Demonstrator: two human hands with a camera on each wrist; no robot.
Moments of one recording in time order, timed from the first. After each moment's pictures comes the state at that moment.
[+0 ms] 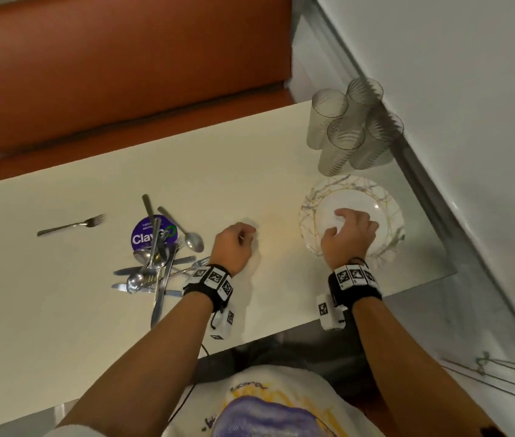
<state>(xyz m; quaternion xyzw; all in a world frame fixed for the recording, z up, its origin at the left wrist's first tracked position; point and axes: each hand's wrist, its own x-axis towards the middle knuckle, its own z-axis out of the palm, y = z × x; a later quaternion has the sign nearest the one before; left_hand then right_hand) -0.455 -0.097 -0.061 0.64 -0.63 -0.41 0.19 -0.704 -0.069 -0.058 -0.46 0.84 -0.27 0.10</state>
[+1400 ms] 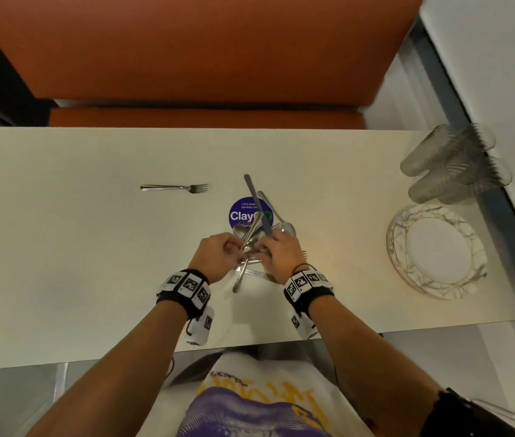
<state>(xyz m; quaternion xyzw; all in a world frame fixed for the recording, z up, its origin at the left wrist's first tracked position) -0.185 -0.042 -0.046 0.67 -0.53 -0.46 0.22 -0.380 -0.065 -0.065 -0.80 0.56 -0.05 0.20</state>
